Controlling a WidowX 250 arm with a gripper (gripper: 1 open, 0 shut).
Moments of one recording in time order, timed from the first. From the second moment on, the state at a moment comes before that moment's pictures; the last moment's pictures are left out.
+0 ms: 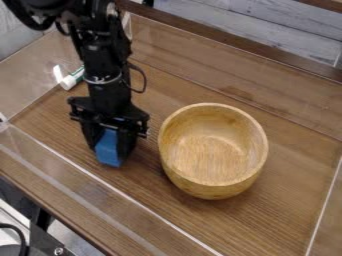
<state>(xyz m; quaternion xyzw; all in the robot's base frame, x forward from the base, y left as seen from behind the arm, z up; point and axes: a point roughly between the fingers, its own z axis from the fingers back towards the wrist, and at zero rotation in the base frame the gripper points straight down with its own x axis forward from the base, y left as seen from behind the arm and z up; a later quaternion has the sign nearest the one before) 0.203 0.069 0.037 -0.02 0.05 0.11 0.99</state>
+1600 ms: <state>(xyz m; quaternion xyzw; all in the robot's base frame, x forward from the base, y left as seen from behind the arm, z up) 0.283 0.014 0.131 -0.03 -0.03 0.04 1.00</state>
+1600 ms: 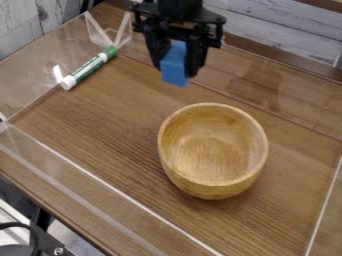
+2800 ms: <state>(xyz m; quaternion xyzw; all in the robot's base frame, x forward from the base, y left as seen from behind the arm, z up) 0.250 -0.035 0.132 -0.03 -0.04 -0.03 1.00</state>
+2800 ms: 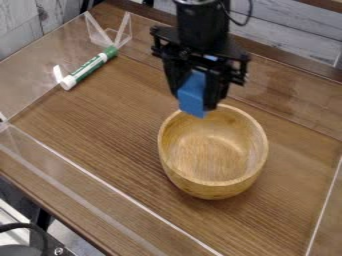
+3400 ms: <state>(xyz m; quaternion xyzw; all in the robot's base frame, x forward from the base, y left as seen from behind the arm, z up) 0.243 -0.056 0.118 -0.02 -0.05 -0.03 1.00</state>
